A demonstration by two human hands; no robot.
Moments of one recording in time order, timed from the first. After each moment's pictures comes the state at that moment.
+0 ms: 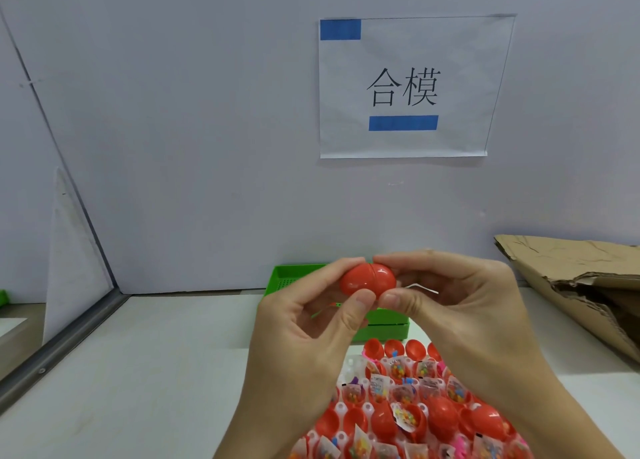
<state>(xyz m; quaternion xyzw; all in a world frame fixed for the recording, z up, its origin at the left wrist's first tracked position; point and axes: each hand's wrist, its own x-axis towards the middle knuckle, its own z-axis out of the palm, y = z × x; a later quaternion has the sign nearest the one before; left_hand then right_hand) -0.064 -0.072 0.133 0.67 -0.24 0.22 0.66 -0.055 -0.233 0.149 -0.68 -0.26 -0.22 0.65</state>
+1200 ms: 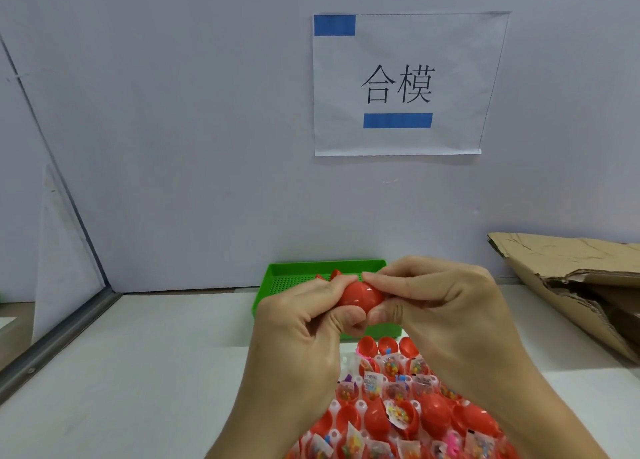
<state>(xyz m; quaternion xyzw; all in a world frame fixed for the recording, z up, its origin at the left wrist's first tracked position) -0.058 -0.075 0.129 0.76 -0.22 0.25 0.55 -0.047 -0.238 0.139 -0.77 -0.26 -0.23 0.54</state>
